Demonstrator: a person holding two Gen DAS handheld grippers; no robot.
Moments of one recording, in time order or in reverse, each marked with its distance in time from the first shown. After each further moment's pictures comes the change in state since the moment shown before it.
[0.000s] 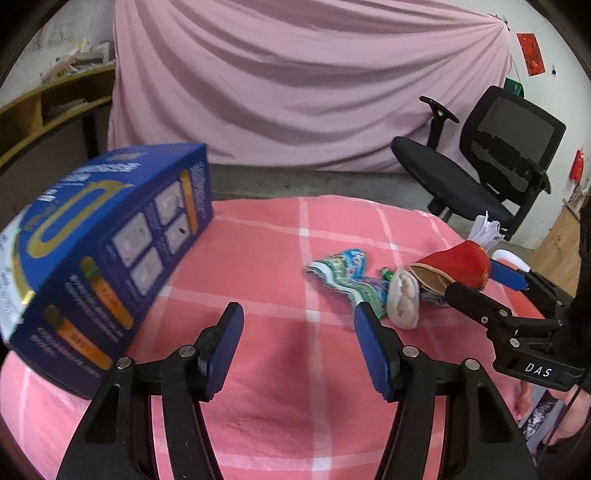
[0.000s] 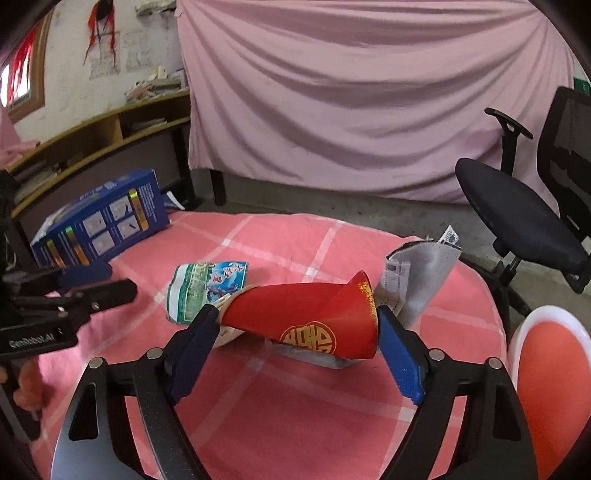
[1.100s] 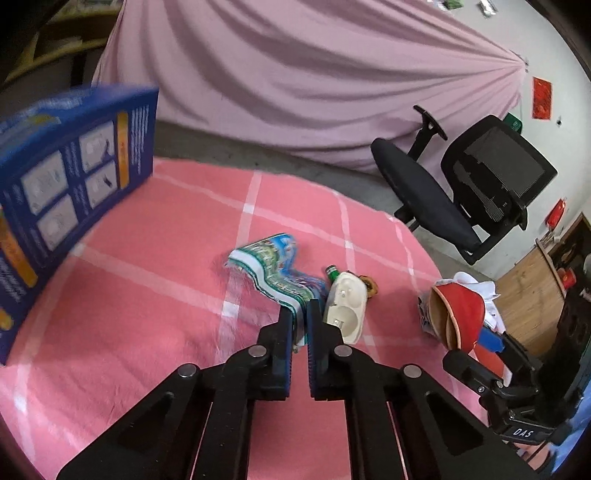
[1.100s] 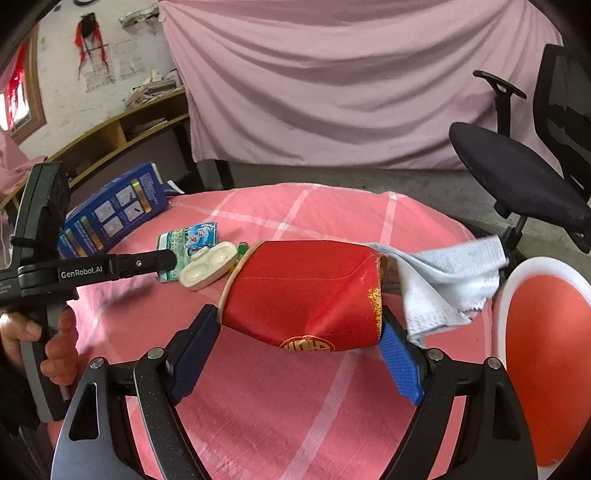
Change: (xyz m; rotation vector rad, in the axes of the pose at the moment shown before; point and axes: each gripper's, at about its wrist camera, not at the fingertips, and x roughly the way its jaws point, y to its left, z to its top) left arm 0.002 -0.007 0.013 -0.164 0.031 -0.153; right arm -0.026 -0.035 -0.025 0.043 0.058 0.078
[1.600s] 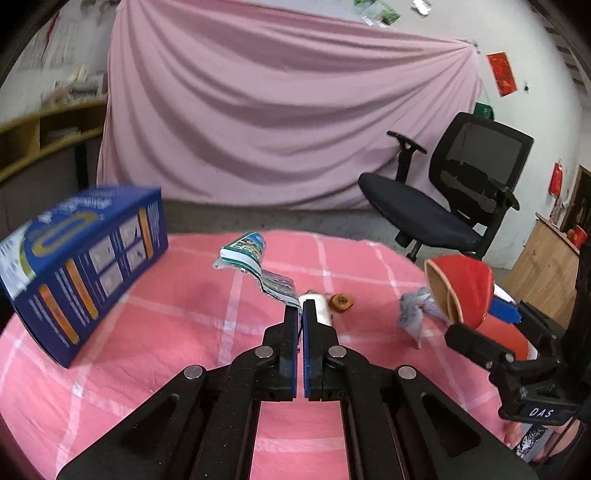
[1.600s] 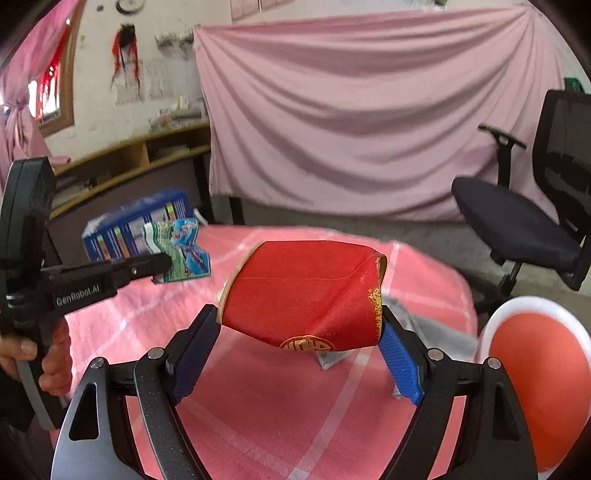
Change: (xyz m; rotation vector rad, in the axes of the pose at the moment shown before) left arm -0.046 -0.053 -0.045 0.212 -0.228 0.099; right arm -0.048 0.017 -0.012 -0.076 -0.236 -0.019
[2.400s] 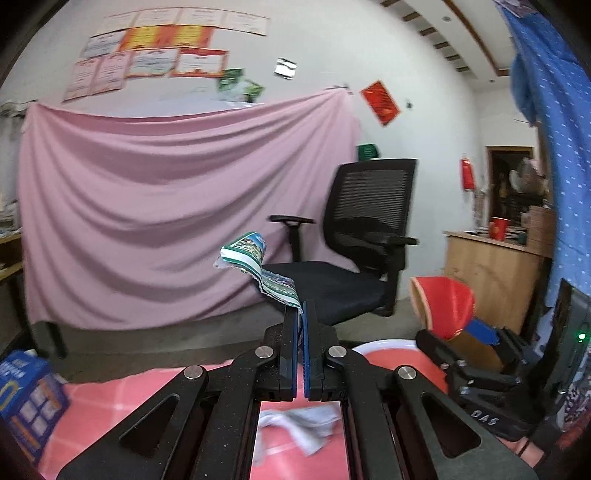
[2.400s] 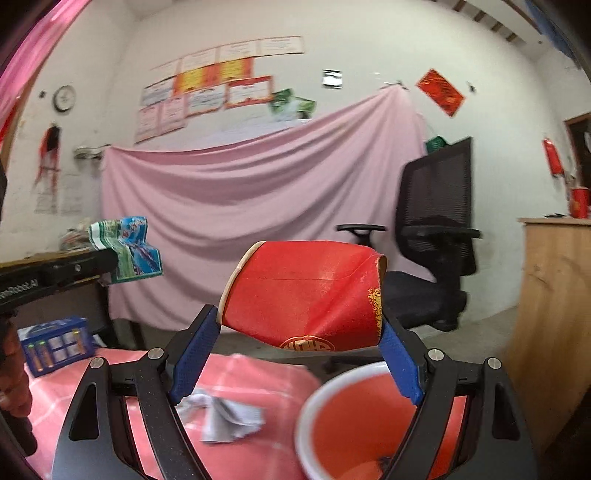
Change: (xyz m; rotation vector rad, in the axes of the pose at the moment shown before) left arm -0.004 -0.181 0.045 0.300 -0.320 -0.291; right arm -0.115 -0.101 -0.007 0.173 -0.441 -0.434
